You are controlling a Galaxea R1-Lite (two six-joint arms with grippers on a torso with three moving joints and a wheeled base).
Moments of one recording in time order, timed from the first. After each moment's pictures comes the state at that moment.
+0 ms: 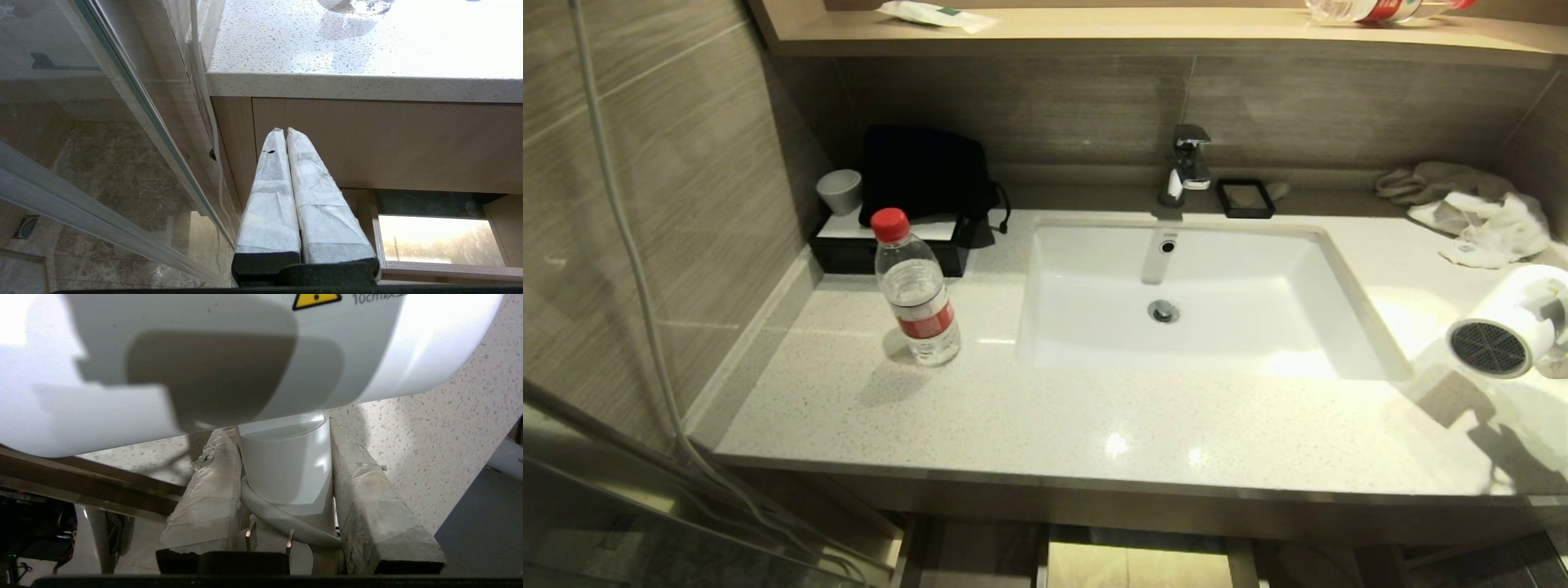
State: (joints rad) left arm 0.00 0.00 0.00 0.00 0.00 0.00; right arm -0.54 1.56 -1.30 0.57 0.30 -0.80
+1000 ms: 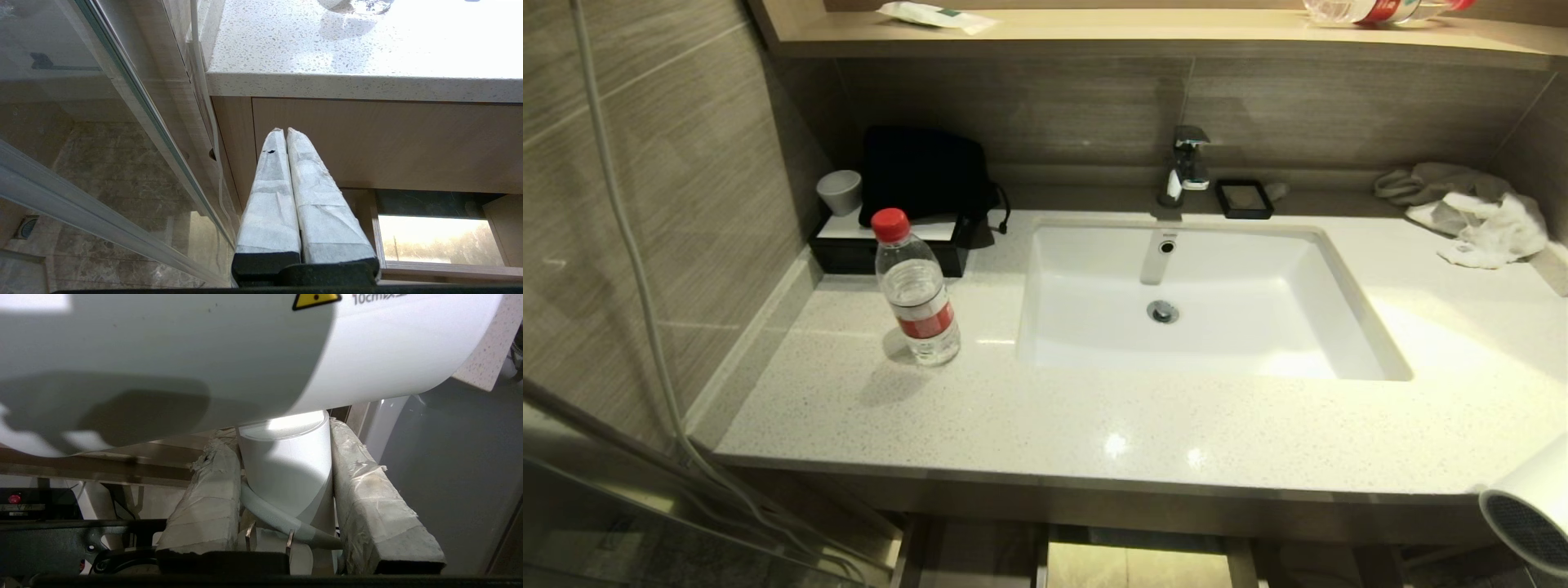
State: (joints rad) left arm 0.00 0.00 0.00 0.00 0.00 0.00; right arm -0.25 0.82 -0.59 0.45 -0.07 -0.53
